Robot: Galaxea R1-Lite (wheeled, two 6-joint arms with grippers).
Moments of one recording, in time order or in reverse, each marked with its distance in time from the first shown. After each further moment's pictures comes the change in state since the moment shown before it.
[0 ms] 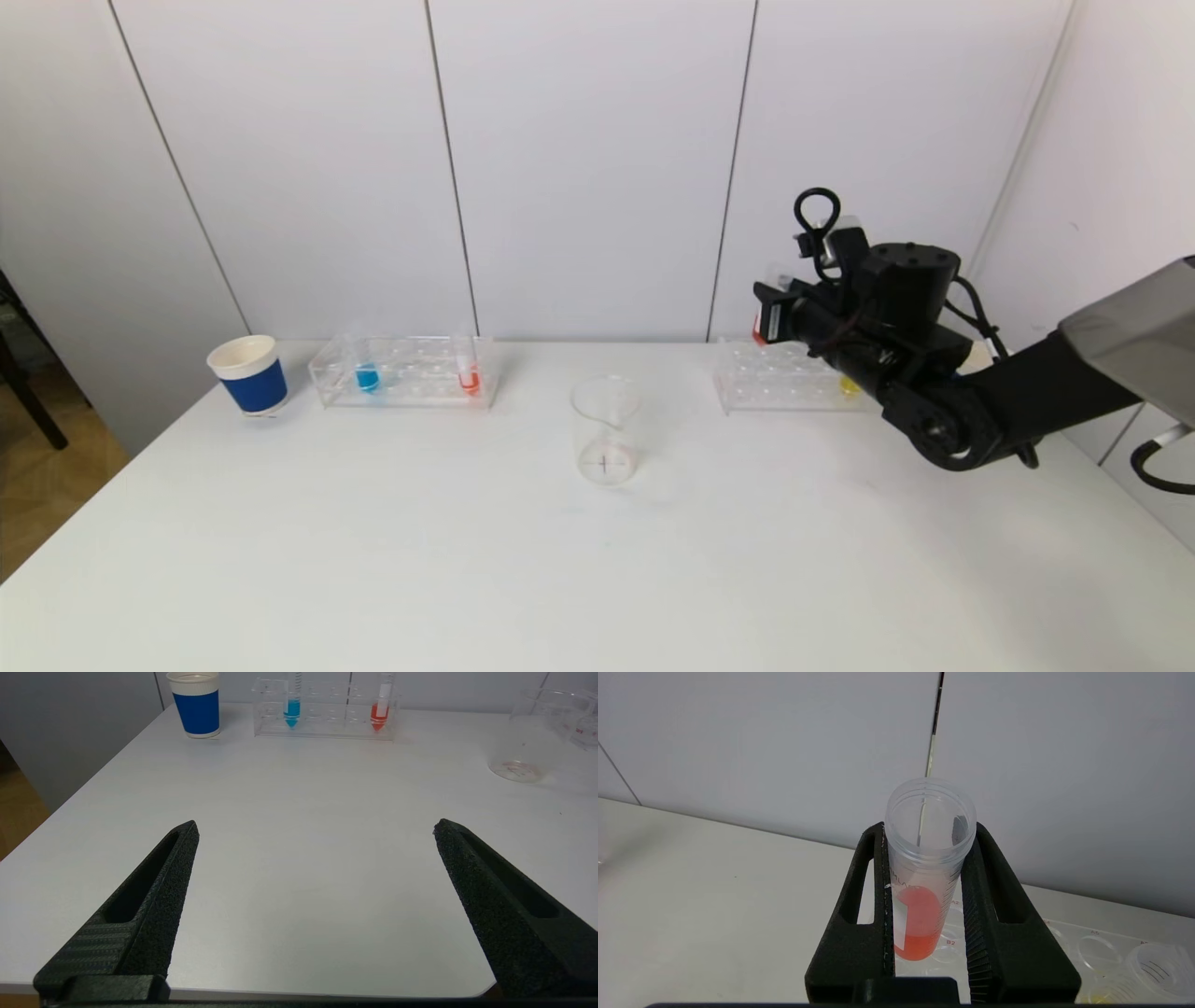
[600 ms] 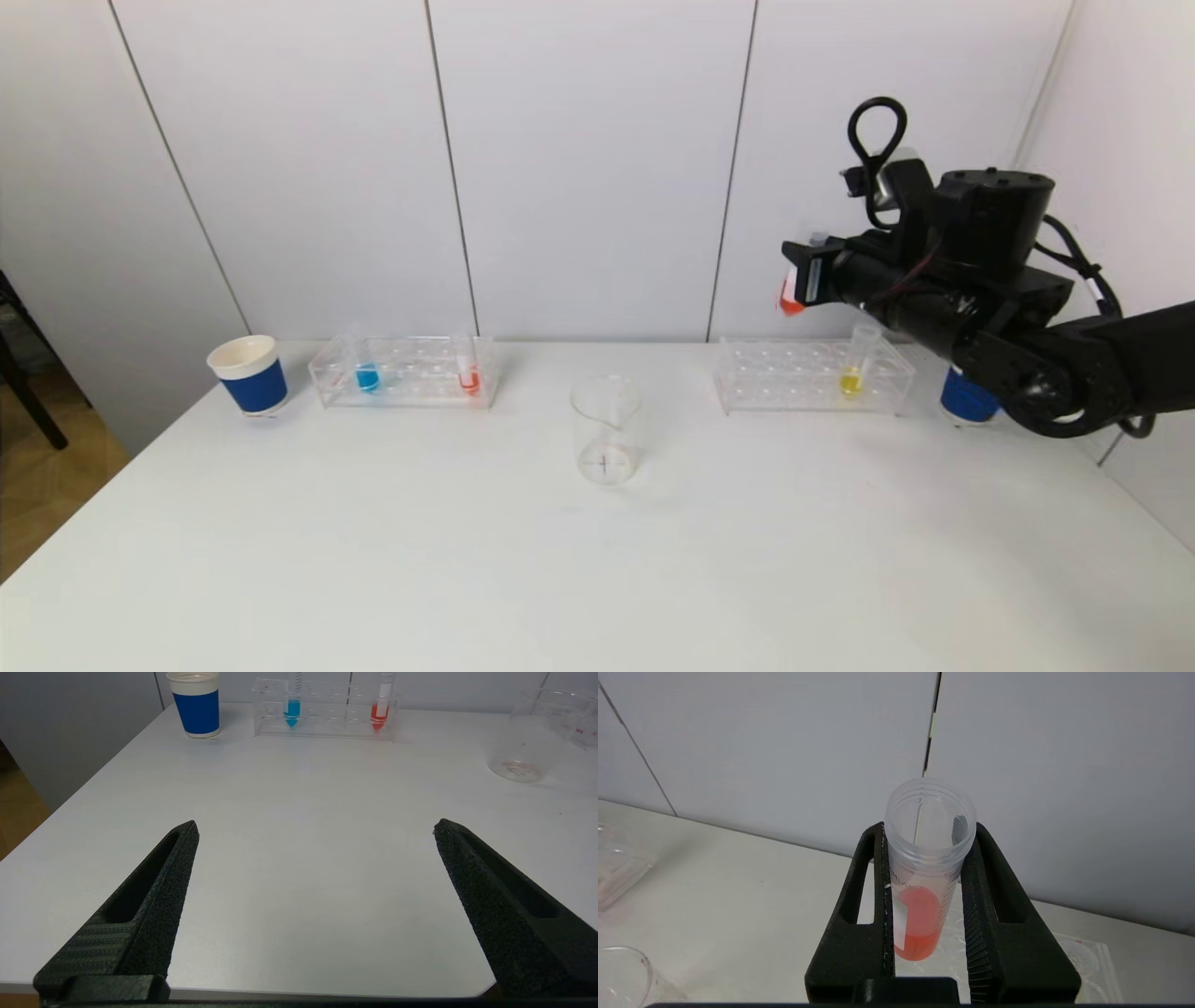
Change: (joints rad) left arm 0.000 0.000 0.000 0.000 0.000 0.000; right arm 0.000 -0.227 -0.018 0.251 0.015 -0.019
